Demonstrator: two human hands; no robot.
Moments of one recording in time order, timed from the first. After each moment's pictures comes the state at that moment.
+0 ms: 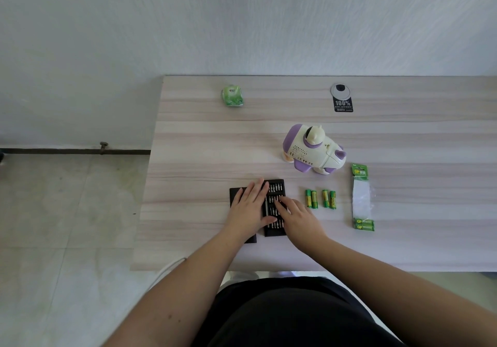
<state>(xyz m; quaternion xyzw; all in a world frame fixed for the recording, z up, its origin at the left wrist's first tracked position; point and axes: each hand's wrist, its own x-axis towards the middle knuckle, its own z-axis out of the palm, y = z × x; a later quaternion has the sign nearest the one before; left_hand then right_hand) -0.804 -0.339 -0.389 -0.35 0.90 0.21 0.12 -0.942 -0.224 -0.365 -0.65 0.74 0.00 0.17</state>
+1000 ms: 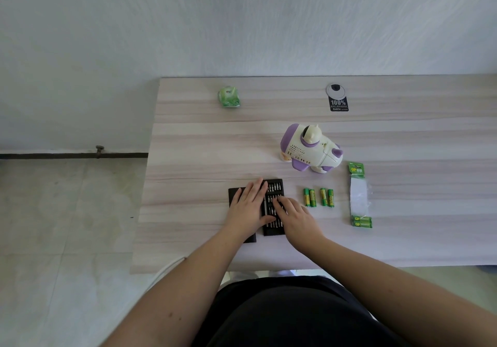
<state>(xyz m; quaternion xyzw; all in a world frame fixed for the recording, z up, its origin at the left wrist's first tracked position) -0.804 -0.341 -0.386 -0.34 0.90 0.22 0.12 -0.936 -0.221 -0.365 -0.65 0.74 0.02 0.16</state>
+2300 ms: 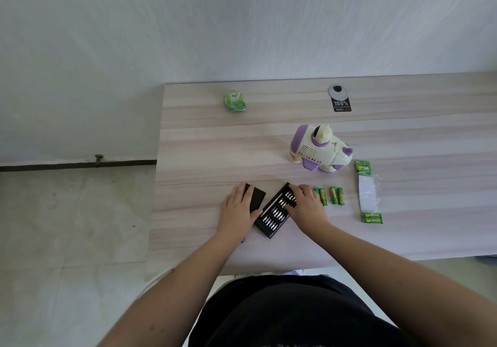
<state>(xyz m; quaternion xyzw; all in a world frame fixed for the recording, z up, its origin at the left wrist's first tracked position) -0.758 -0.365 -0.382 -0.40 0.88 0.24 0.07 -0.932 -0.259 -0.361 -0.44 0.86 -0.07 0.25</state>
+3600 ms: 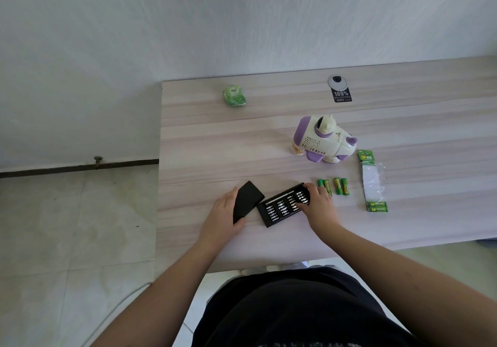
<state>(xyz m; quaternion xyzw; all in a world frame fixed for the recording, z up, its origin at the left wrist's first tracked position) -0.696 -0.379 -0.383 -0.38 0.86 0.34 0.01 -0.923 -0.242 -0.356 -0.34 0.89 -0.13 0.27</state>
